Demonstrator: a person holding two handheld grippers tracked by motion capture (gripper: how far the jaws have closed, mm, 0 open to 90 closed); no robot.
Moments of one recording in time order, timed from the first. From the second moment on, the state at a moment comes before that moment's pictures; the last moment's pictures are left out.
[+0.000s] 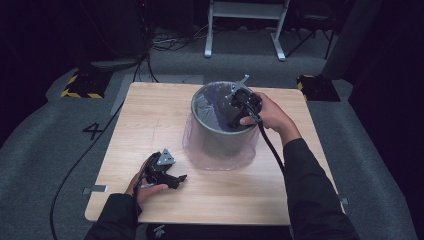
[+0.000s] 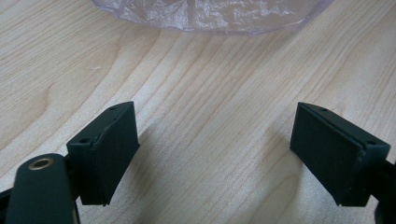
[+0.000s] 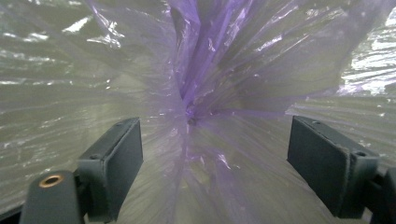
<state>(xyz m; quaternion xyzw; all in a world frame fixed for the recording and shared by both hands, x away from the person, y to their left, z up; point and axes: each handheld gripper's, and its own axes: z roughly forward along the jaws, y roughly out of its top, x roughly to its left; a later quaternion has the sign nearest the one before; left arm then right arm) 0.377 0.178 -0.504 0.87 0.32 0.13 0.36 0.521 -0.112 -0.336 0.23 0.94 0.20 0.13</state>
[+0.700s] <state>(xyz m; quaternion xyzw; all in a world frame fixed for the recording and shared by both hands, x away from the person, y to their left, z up) 0.377 0.178 -0.504 0.87 0.32 0.13 0.36 0.518 -0.117 -0.334 0.25 0.93 0.25 0.14</state>
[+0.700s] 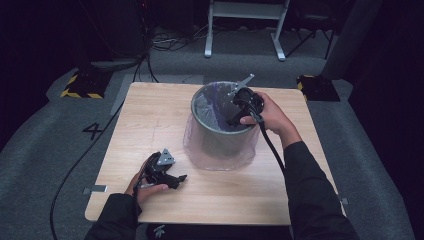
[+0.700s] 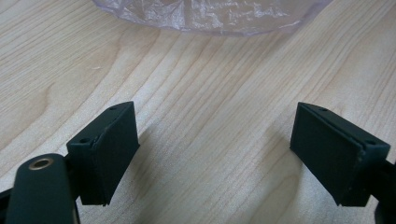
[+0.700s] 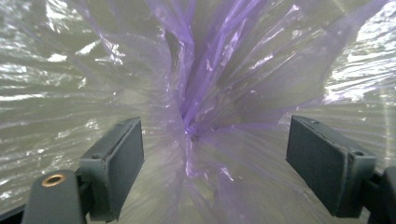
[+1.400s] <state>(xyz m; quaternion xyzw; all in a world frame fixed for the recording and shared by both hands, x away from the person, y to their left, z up) 0.377 0.178 -0.504 0.87 0.32 0.13 0.36 0.517 -0.120 -0.329 0.25 0.92 0.25 0.17</state>
